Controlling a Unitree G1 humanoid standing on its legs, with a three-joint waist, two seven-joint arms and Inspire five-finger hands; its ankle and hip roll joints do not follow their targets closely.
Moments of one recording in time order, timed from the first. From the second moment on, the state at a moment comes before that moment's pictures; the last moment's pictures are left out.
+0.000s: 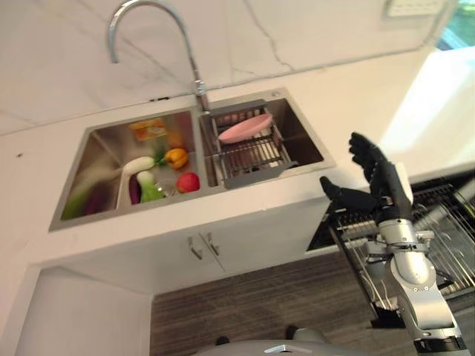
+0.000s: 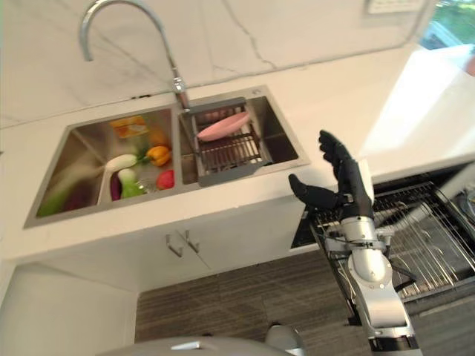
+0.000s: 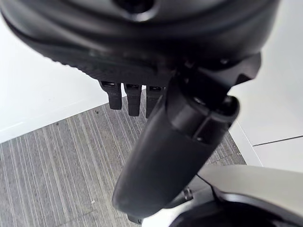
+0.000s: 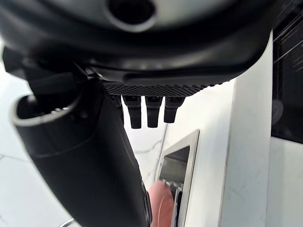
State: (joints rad) left arm 0.11 0.17 -0.17 1.25 0.05 0.09 0.13; right arm 0.13 -0.46 -0.03 -0.20 0.16 -0.12 -0.11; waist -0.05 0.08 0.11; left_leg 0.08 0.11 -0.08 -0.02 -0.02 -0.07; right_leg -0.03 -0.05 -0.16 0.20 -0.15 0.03
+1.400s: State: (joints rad) left arm 0.13 0.16 -0.07 1.22 -0.02 0.06 0.15; right arm 0.12 -0.58 -0.06 -0.13 -0.14 -0.09 -0.17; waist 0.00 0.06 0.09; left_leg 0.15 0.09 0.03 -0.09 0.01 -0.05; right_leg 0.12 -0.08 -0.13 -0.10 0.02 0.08
